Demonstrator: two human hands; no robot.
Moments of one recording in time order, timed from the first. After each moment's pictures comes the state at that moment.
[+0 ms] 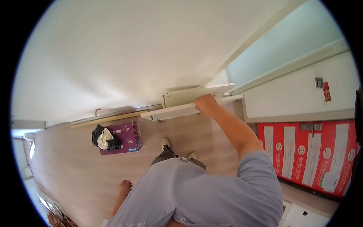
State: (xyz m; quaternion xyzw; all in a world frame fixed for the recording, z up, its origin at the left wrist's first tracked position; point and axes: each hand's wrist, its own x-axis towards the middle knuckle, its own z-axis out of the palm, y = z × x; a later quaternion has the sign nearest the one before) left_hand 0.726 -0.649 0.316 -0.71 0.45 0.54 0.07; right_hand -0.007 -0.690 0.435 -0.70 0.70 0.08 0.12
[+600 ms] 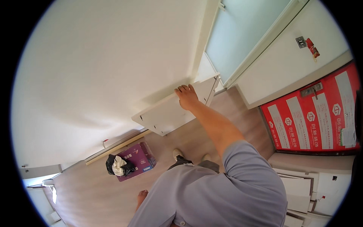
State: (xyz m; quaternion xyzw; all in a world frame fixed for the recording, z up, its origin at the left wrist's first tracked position) left_hand 0.701 -0.684 0.271 -0.60 0.63 0.47 0.14; right_hand -0.005 -0.714 0.426 -0.52 0.85 -0.04 0.04
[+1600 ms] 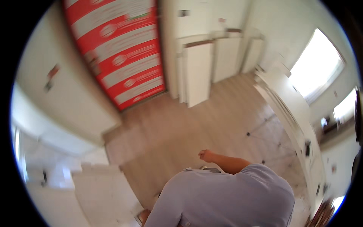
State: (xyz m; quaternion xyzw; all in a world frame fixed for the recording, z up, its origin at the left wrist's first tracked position) left_hand 0.290 -0.618 0.170 -0.13 0.82 0.41 0.39; right_hand 0.478 -0.033 0.183 0.30 0.86 -0.40 0.11
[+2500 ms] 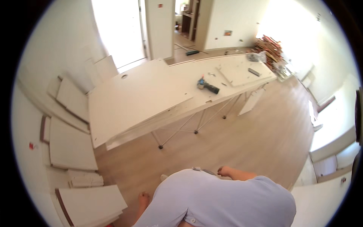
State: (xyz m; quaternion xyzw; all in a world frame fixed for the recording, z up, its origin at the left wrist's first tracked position) left_hand 0.387 0.332 0.089 0.67 0.59 -0.02 0.45; right_hand 0.882 -0.065 0.066 0.84 0.26 -0.47 -0.05
